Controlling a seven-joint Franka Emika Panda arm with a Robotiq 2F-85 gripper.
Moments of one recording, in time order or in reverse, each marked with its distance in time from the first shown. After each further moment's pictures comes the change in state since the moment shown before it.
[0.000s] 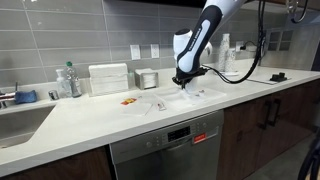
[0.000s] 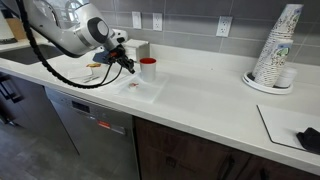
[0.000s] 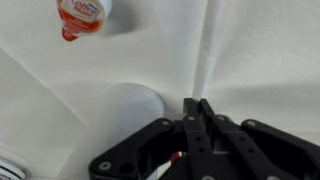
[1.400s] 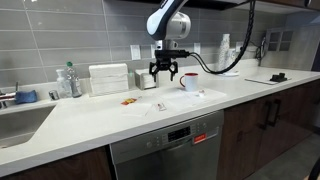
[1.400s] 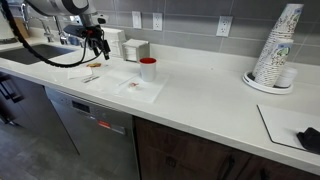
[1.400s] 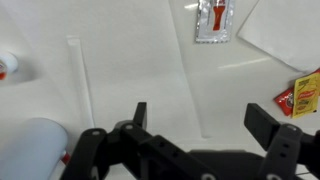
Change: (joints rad) arm -0.046 -0.103 0.264 0.171 0.449 -0.505 -0.270
